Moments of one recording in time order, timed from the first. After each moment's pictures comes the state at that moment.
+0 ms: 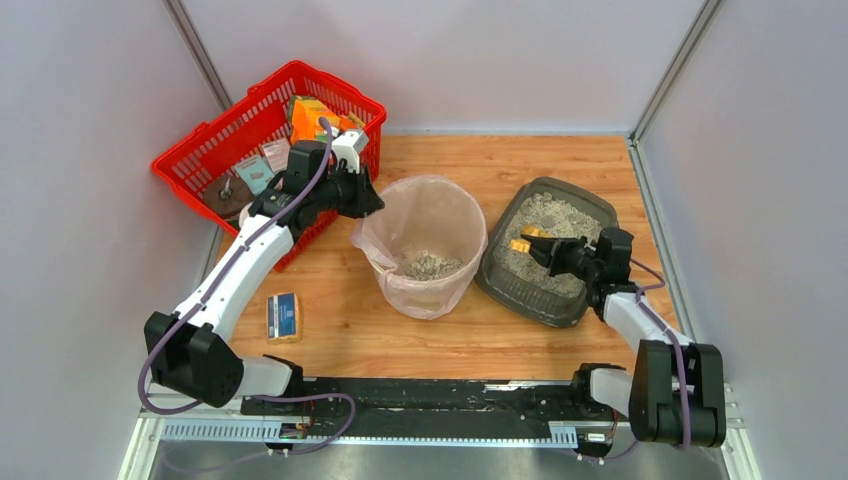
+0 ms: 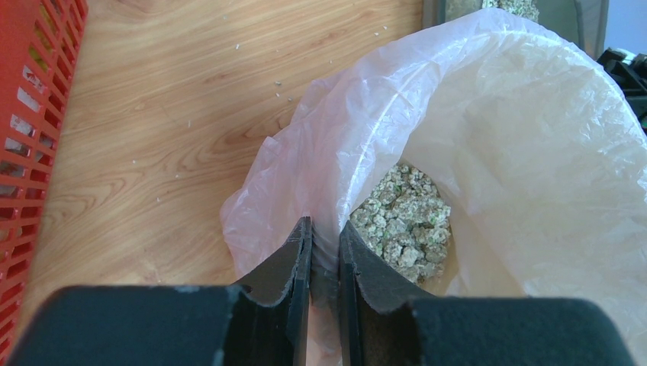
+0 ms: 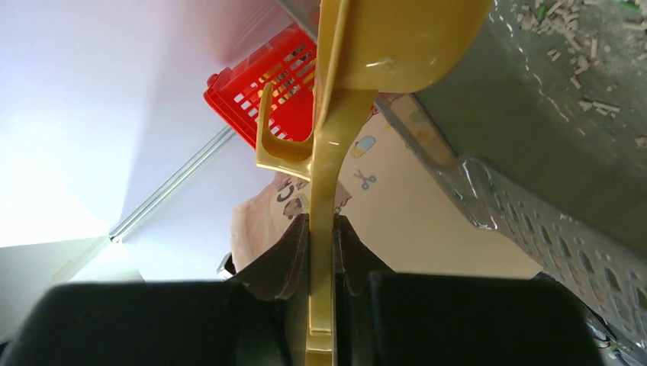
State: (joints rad) left arm -0.34 1.33 1.24 -0.51 0.37 -0.20; right arm -0.08 1.13 0.41 0.26 -0.70 1.83
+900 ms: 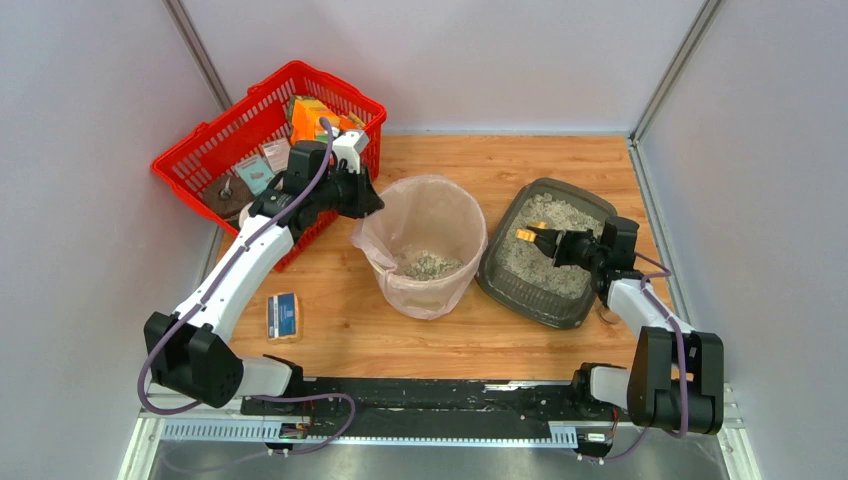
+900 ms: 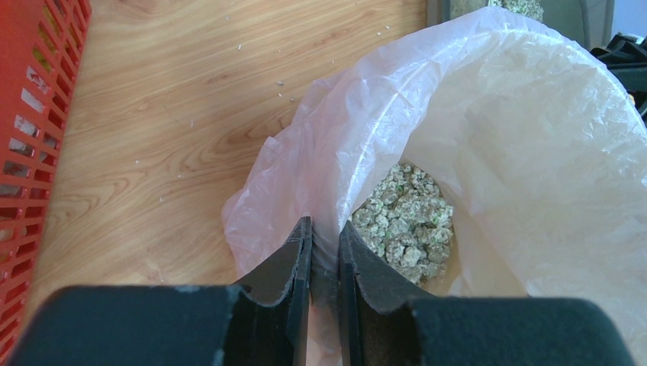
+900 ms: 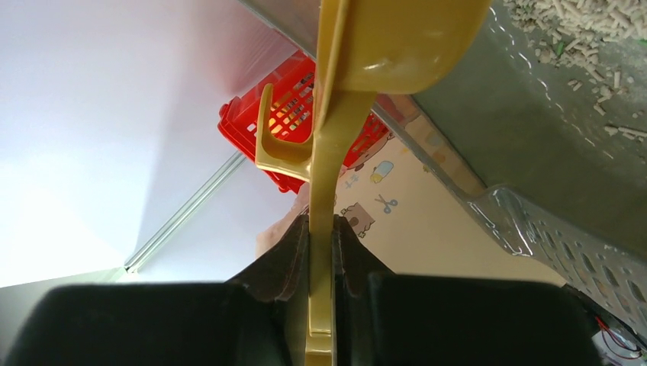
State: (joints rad) left arm -0.34 1.33 1.24 -0.51 0.36 -0.19; right arm -0.11 1.24 0.51 0.18 -0.70 1.82
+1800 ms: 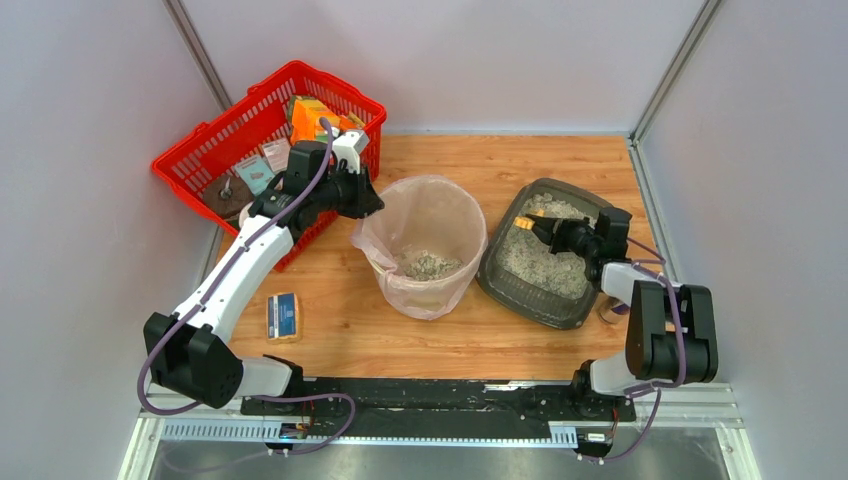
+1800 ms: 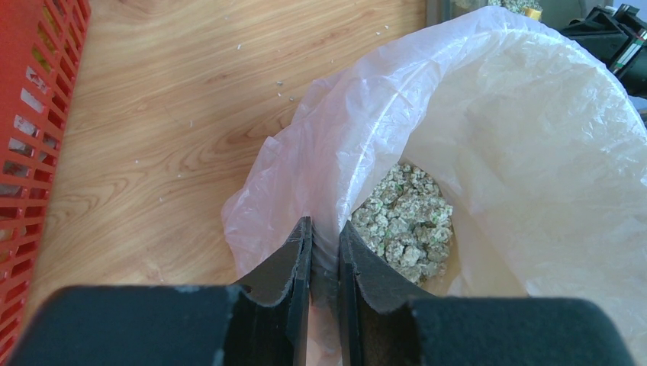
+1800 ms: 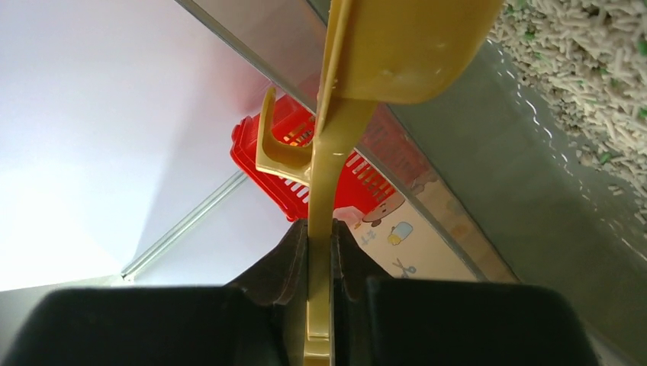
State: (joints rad) left arm -0.35 1.33 1.24 -0.51 0.36 -0.19; right arm -0.11 1.45 0.57 0.39 -0.66 1.84
